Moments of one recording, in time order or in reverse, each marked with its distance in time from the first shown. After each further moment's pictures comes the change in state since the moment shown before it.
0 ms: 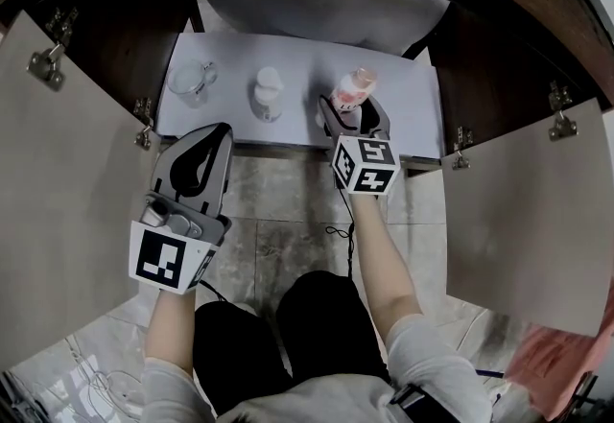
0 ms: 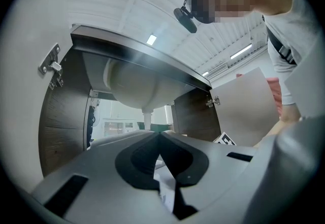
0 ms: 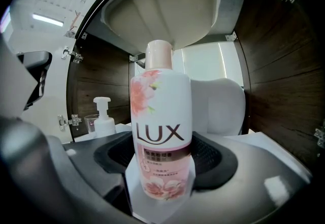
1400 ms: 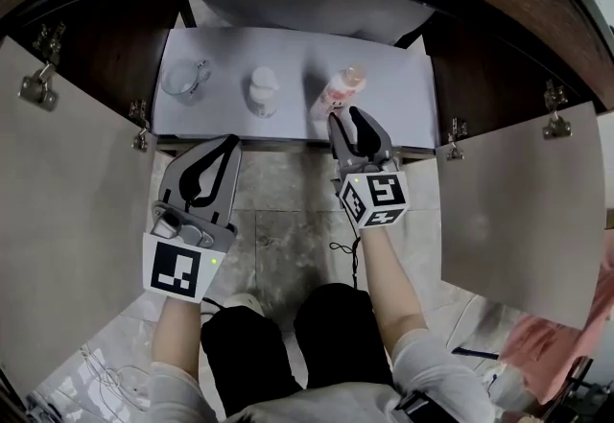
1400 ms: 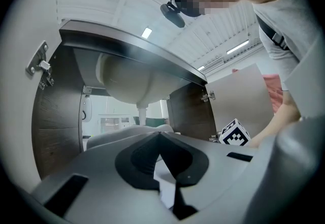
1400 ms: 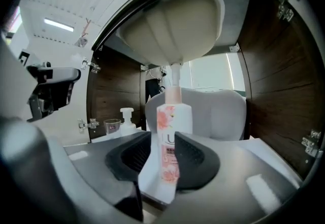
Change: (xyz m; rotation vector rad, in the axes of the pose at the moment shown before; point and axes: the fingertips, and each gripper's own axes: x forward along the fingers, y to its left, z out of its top) left arm 0.002 -0.011 -0.013 0.018 0.130 -0.049; right arm -0.060 0.023 0.017 -0.042 -0.061 0.074
